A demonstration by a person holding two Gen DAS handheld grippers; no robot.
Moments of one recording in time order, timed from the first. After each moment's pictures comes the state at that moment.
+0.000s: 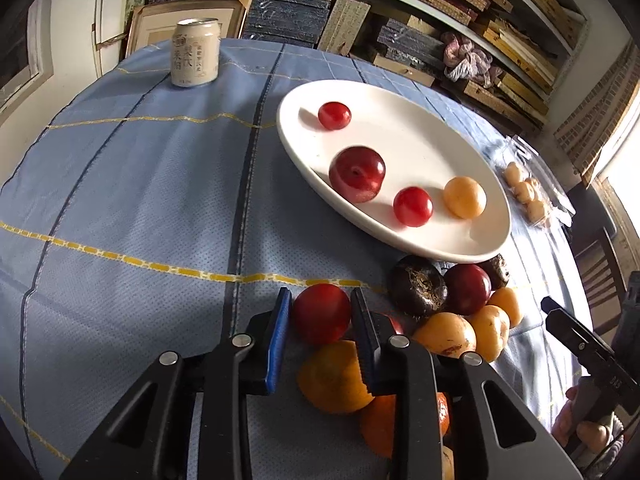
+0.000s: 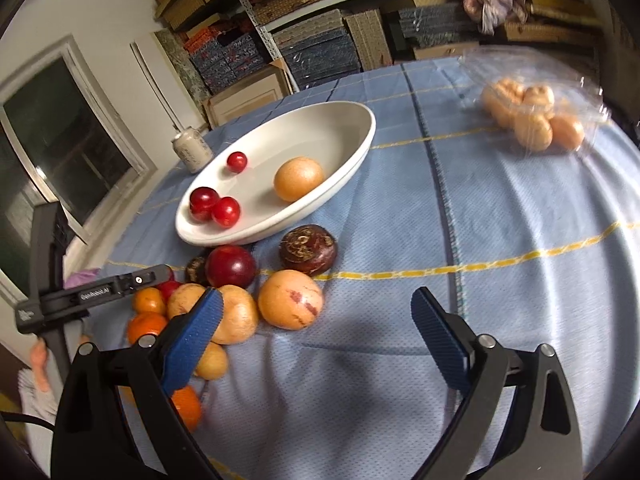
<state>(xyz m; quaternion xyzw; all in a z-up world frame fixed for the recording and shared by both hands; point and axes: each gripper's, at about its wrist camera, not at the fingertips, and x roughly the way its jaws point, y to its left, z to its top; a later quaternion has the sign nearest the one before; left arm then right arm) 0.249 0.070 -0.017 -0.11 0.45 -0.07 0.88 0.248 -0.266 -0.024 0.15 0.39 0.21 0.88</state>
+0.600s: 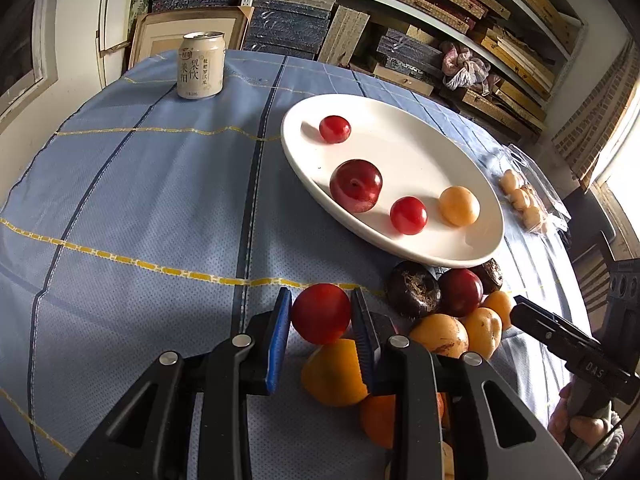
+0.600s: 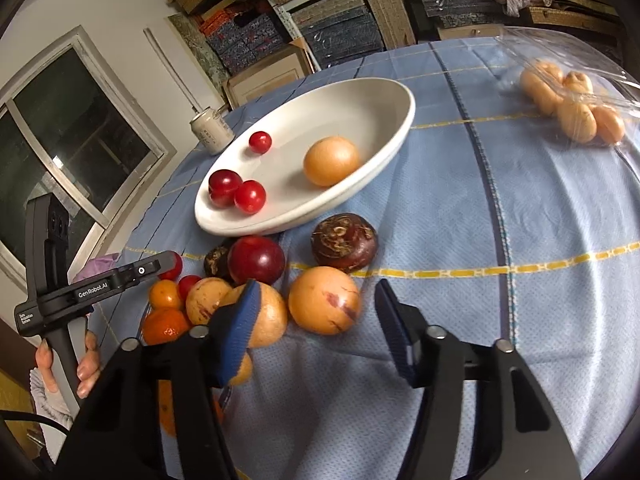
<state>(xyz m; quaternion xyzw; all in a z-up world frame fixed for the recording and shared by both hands) 0.243 0.069 -0.010 -0.11 0.44 -0.06 0.89 0.262 -0.244 -0.028 0.14 0.42 0.26 0.86</state>
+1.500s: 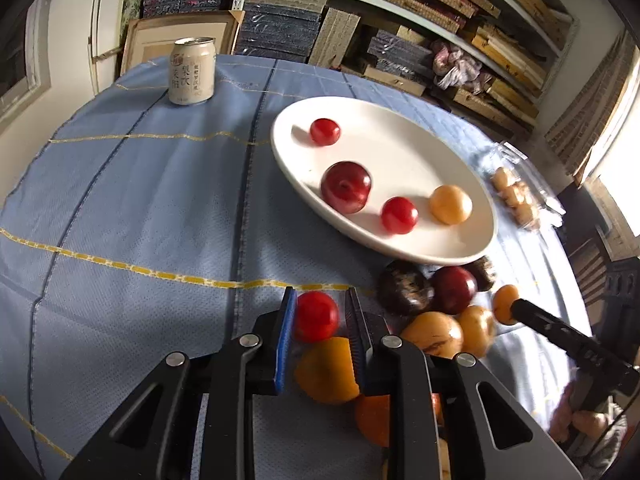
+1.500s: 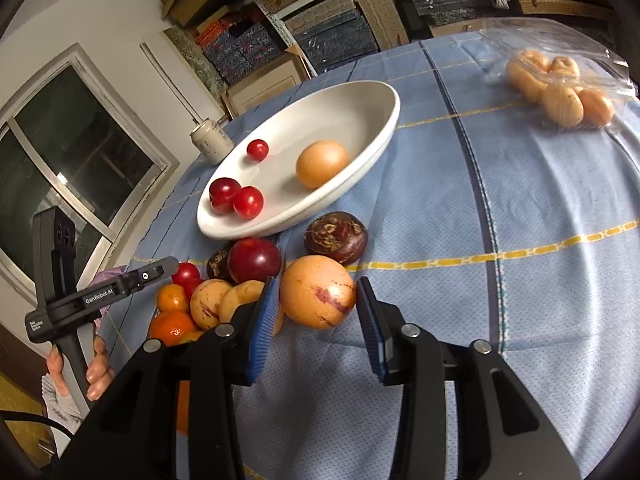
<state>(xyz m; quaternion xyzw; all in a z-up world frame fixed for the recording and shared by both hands) 0.241 0.067 -0.009 -0.09 0.44 -0.07 0.89 0.256 -0.261 -0.032 0.18 0.41 0.25 0.86</state>
